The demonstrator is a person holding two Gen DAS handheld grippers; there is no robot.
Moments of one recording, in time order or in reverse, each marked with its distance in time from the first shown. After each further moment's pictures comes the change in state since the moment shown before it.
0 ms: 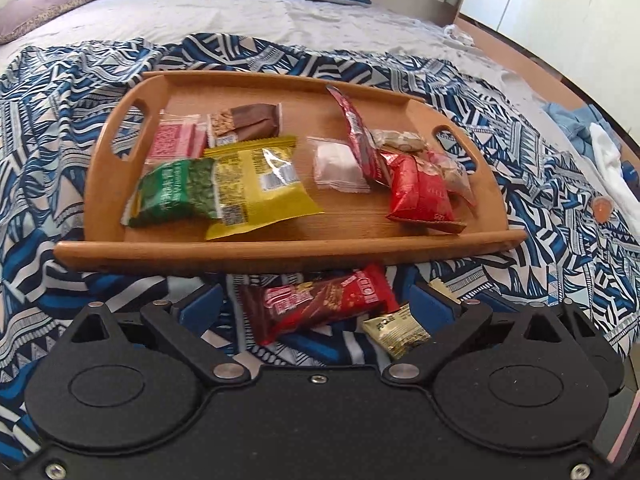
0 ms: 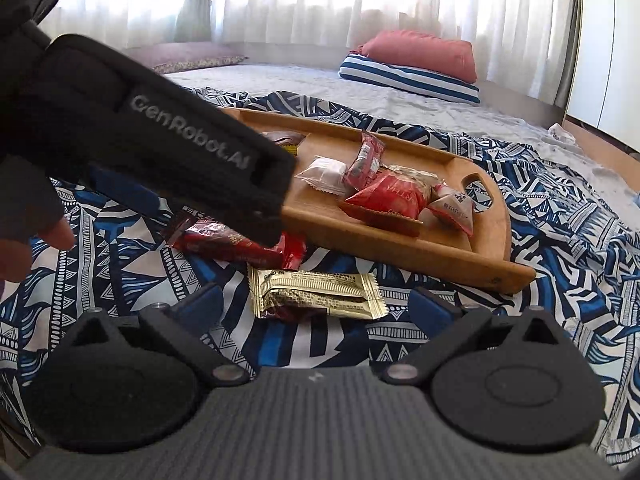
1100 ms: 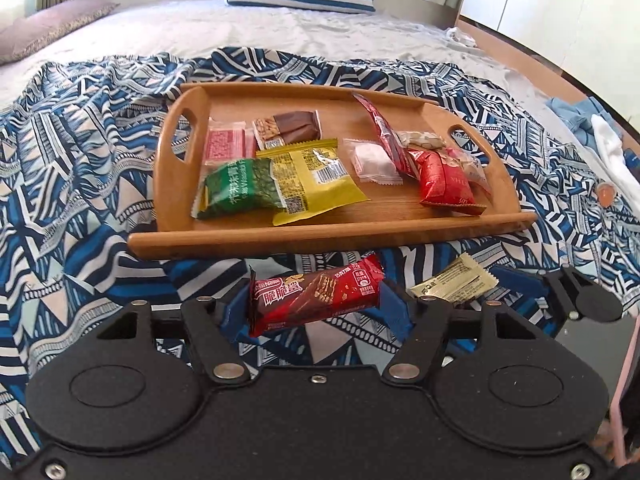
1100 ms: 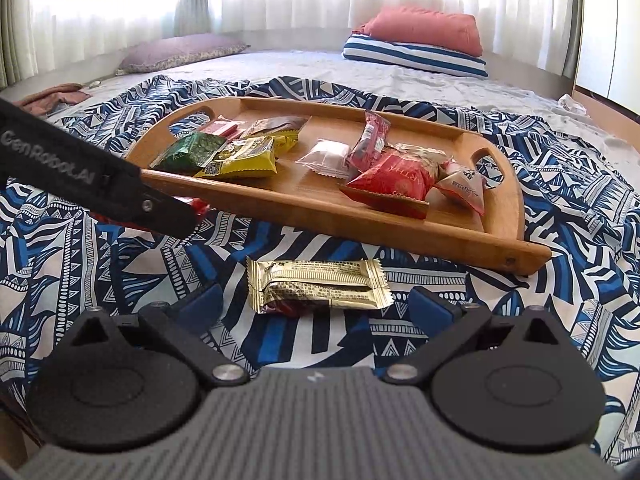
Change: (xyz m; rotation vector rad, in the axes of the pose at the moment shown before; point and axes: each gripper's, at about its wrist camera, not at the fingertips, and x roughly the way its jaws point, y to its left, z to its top) left arm -0.041 0.033 -0.019 0.046 -0.046 0.044; right arm 0.019 -0.013 0.007 0.054 0.070 0.050
